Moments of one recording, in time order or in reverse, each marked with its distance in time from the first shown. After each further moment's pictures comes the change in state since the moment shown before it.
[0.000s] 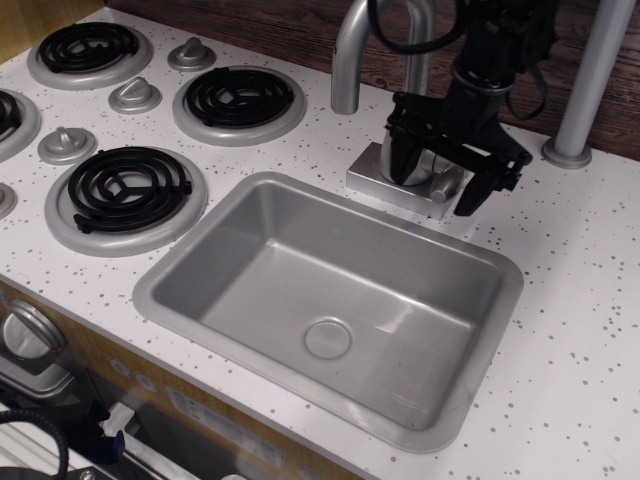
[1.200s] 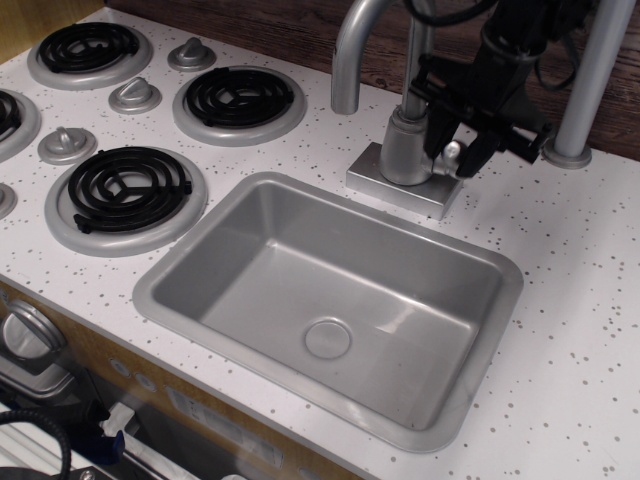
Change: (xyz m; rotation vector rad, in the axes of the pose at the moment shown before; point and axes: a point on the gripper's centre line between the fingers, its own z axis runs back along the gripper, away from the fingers) arm 0.017 -0.001 0.011 0.006 -0.074 -0.052
